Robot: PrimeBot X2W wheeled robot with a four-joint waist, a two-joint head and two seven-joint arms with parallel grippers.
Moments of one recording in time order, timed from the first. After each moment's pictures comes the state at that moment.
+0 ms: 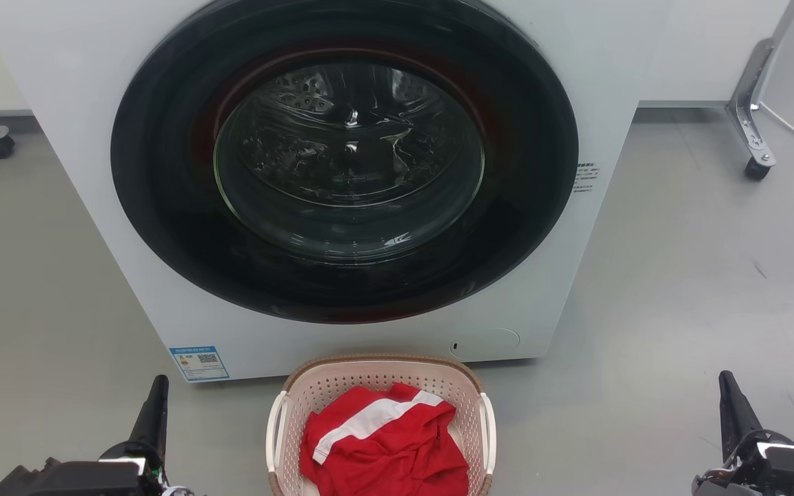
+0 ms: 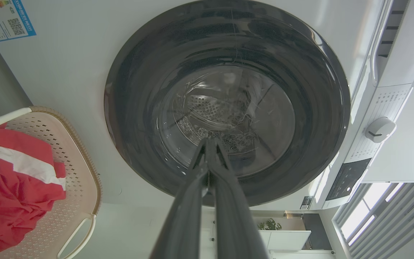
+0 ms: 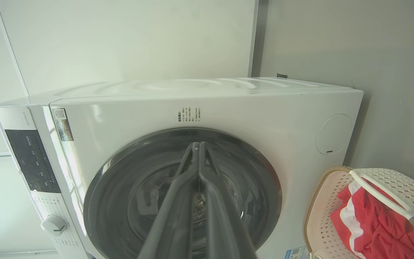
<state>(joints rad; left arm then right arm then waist) -0.08 0.04 0.09 0.30 -1.60 -0.12 0.11 -0.09 -0.04 -0.13 0.30 1.60 0.12 0.11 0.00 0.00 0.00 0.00</state>
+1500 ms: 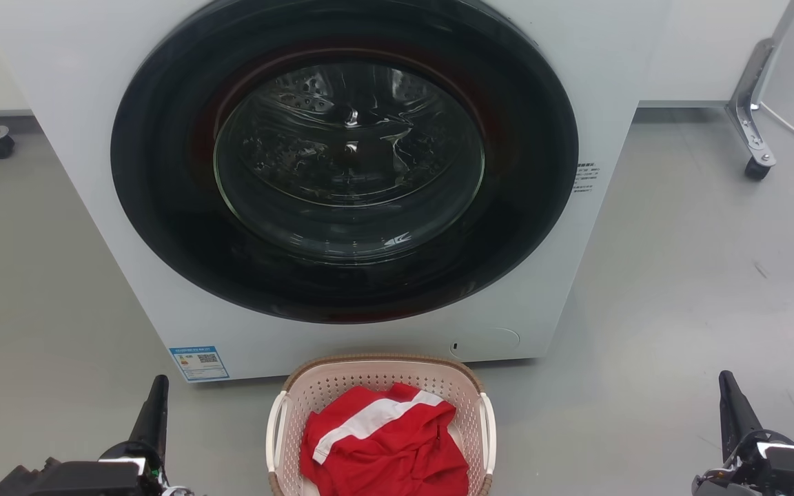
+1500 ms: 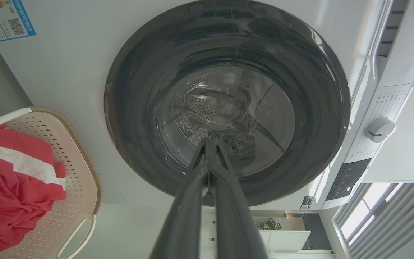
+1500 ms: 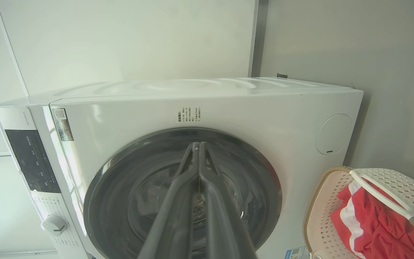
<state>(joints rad) -0.08 0.04 0.09 0.30 -1.60 -0.12 0.11 -0.09 -0.04 -0.13 0.30 1.60 0.12 0.11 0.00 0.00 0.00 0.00</state>
